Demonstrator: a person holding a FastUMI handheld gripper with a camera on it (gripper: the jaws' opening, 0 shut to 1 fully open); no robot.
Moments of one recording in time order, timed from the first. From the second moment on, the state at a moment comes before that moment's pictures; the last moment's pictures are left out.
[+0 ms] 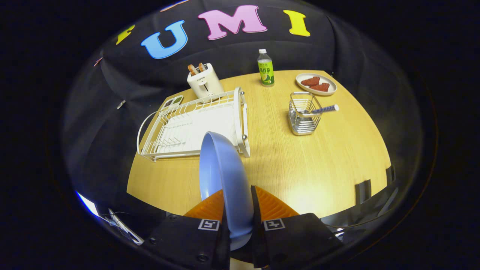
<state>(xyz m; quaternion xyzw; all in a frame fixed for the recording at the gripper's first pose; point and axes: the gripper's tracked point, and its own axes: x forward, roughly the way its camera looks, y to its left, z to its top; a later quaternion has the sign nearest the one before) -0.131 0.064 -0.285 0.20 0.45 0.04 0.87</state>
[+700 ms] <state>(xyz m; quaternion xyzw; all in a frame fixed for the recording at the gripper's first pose) -0.118 0.061 -0.361 0.24 0.50 0.01 0.83</state>
